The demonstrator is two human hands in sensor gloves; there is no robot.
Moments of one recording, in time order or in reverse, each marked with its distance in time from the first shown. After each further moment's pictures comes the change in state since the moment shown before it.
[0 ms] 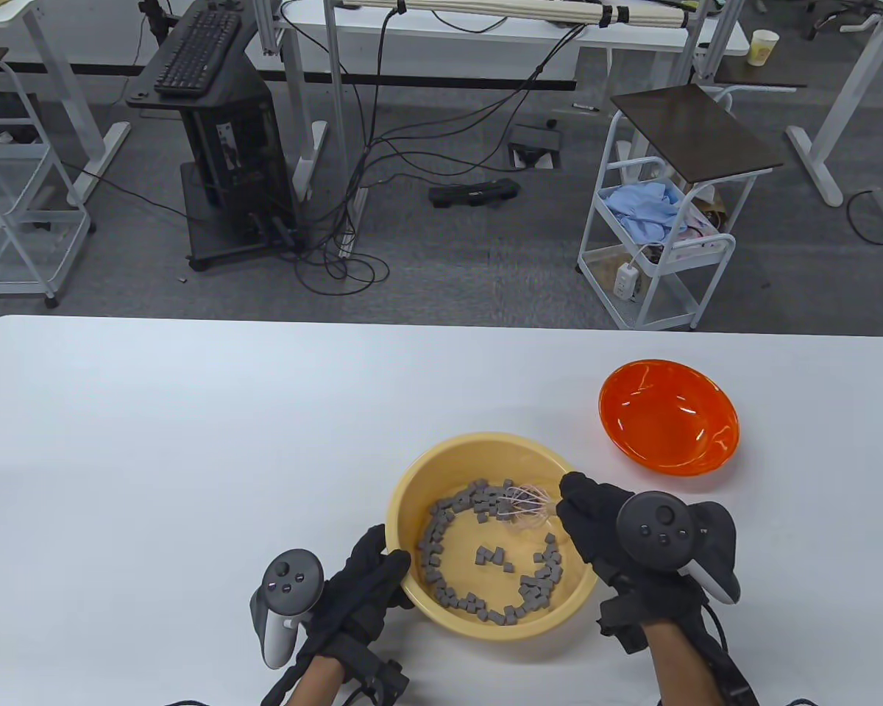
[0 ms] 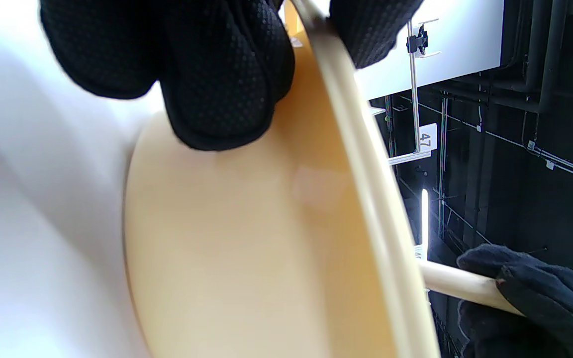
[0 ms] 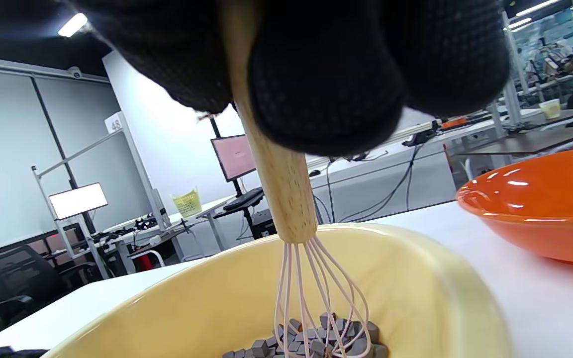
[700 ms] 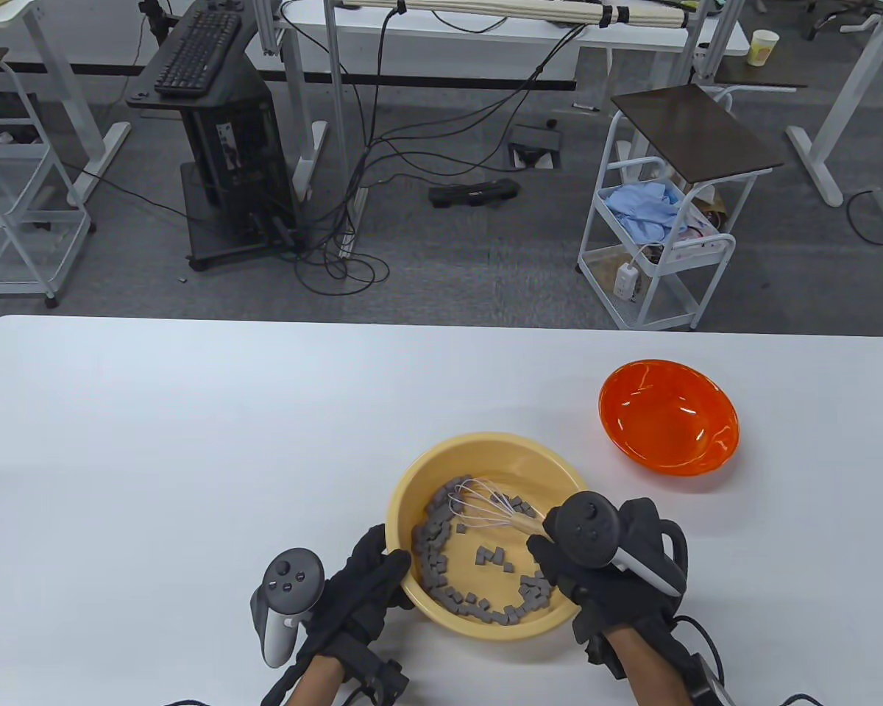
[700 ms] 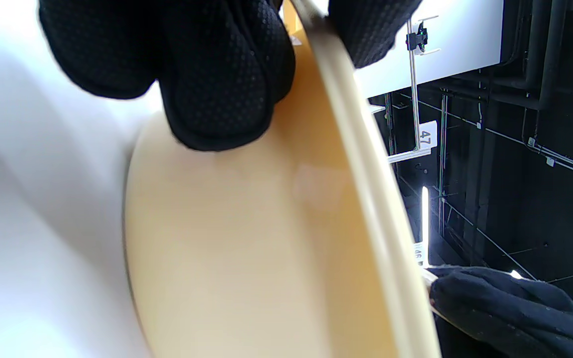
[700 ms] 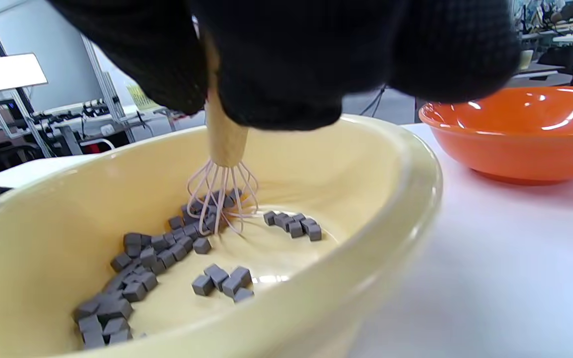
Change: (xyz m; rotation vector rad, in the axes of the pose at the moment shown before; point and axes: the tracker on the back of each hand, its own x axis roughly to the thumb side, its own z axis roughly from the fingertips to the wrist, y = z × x) left_hand 0.000 0.001 -0.001 -0.004 -0.003 -0.013; right_hand 0.016 0.036 -0.005 0.316 0.129 0.201
